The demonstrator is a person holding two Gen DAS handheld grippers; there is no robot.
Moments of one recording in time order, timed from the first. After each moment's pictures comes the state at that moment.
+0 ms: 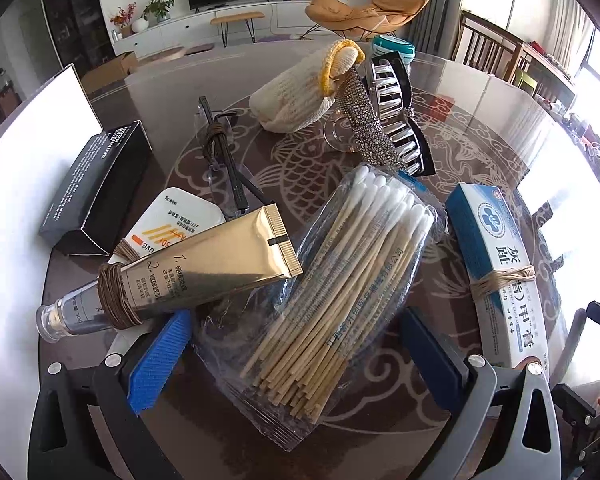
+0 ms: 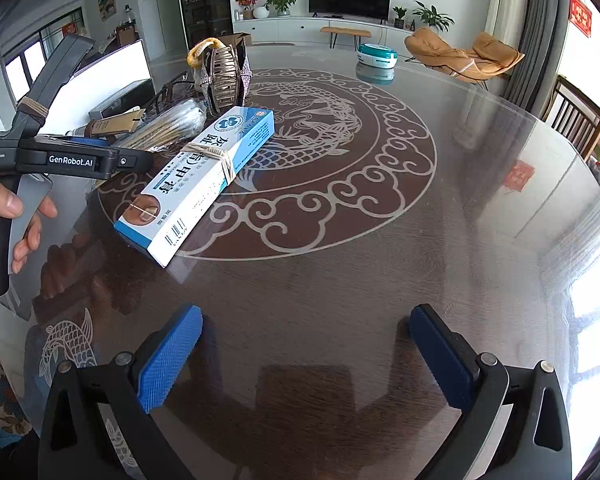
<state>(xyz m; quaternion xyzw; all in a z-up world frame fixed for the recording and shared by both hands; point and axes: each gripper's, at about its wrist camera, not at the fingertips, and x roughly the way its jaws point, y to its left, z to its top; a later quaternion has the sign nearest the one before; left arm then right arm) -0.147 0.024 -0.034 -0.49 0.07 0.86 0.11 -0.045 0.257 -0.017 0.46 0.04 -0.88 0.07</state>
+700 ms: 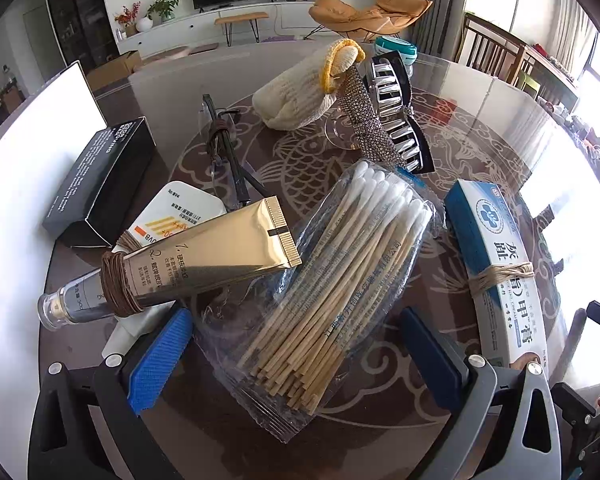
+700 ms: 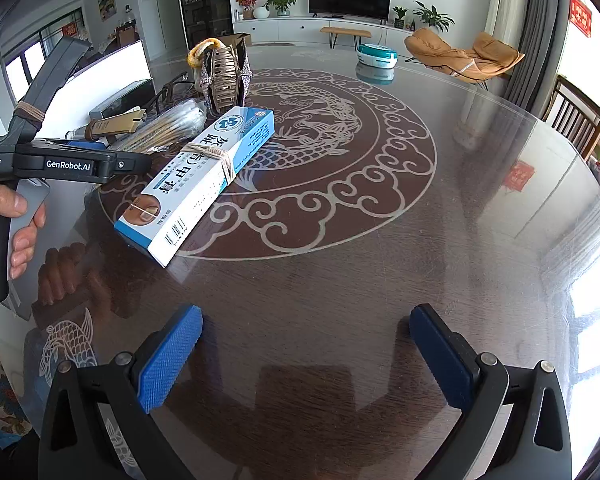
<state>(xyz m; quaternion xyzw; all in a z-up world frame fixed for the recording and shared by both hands) -0.147 0.024 -0.035 -0.49 0.07 0.86 0.11 -0.045 0.257 -0.017 0.46 0.04 -0.88 0.07</state>
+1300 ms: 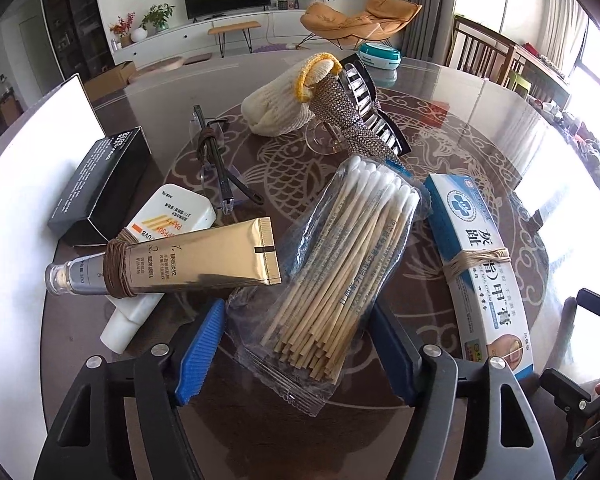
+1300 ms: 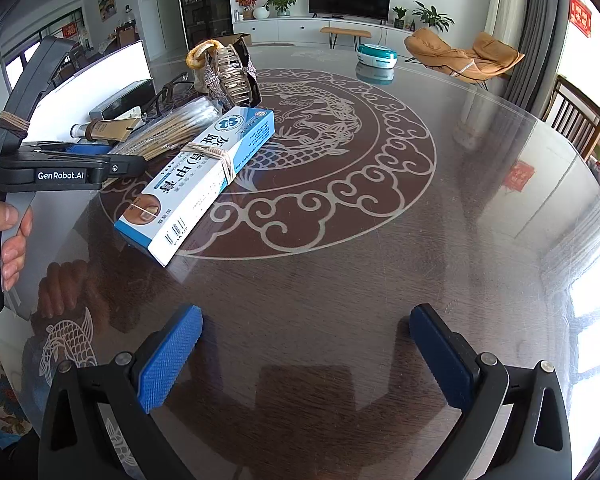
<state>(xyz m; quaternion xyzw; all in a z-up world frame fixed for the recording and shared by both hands) -0.127 0.031 -0.025 -0.48 0.07 0.87 0.12 -0.045 0.257 -0.017 0.46 0.04 -0.88 0.07</state>
